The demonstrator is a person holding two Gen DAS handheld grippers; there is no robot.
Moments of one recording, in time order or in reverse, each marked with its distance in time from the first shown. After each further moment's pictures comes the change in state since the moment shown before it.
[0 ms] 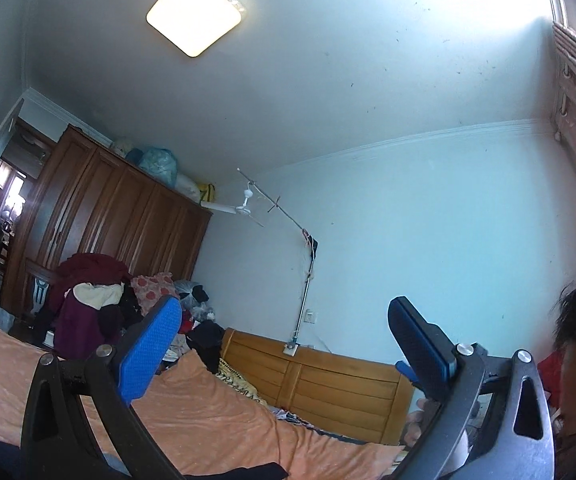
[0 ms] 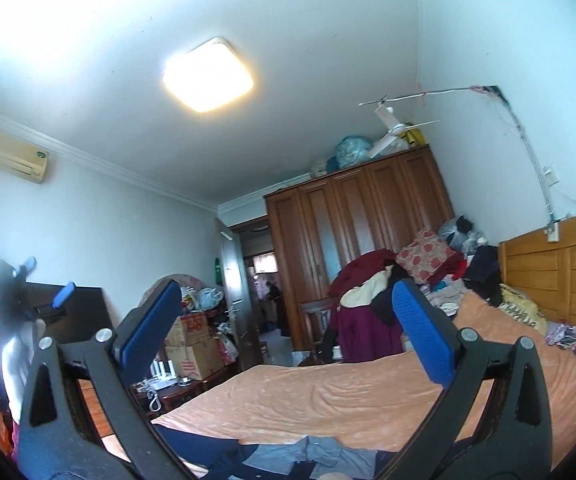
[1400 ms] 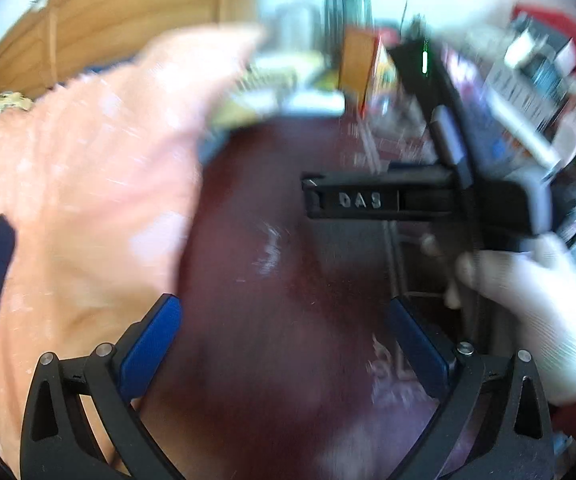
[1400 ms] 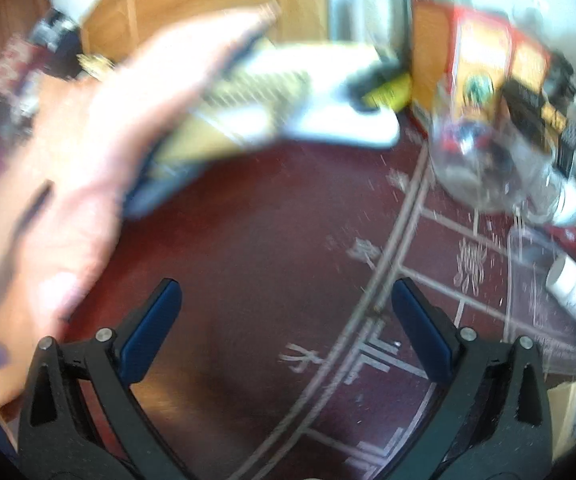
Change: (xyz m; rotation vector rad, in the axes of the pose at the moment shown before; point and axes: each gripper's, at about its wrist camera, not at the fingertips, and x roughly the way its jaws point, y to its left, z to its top) left arm 0.352 -0.323 -0.735 0.217 1.290 -0.551; right arm -0.250 -0.349 -0.251 0.296 0.718 -1.380
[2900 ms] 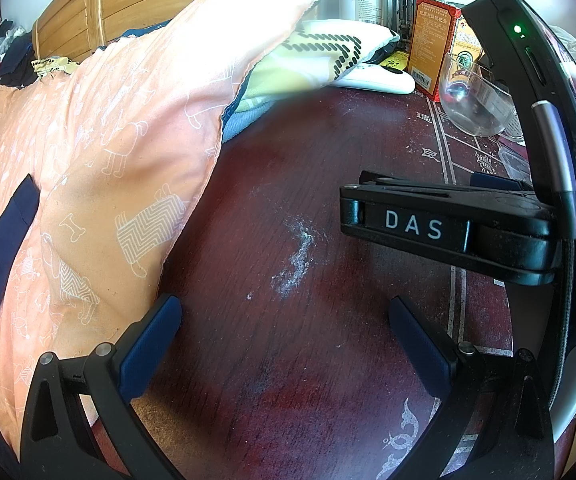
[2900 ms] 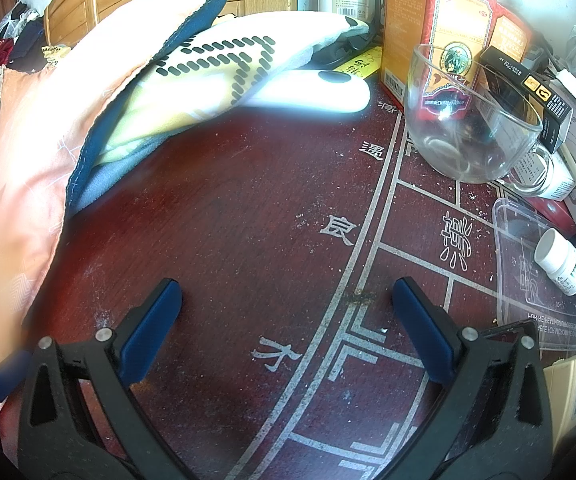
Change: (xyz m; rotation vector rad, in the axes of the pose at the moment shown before) left arm 0.074 -0.016 0.009 -0.114 0.133 0.237; right arm 0.029 -0.003 -0.009 0.052 0.129 -0.166
